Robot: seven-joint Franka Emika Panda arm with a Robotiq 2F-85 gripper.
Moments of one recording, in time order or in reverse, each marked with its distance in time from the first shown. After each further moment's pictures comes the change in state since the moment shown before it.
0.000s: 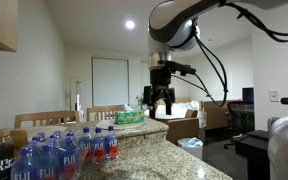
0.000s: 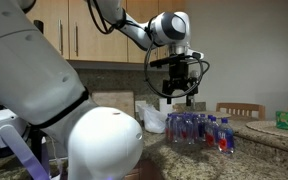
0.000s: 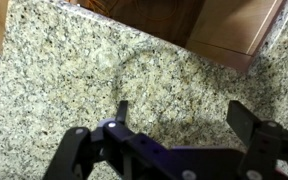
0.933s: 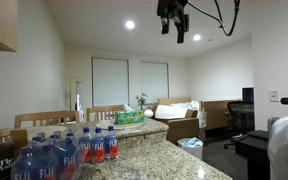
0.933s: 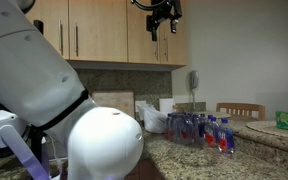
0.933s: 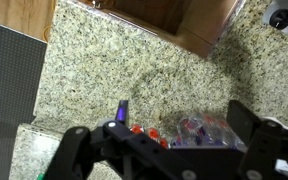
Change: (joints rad) arm -0.004 0.001 0.004 0.675 0.000 -0.559 0.005
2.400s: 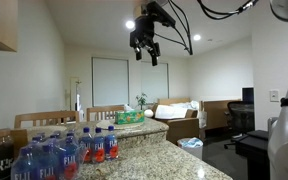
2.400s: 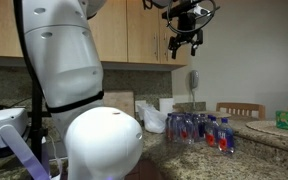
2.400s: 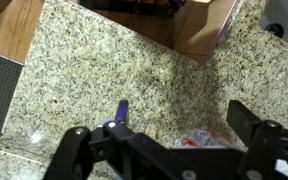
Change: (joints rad) arm 0.003 0.414 -0.028 0.199 0.029 -0.021 -0.040
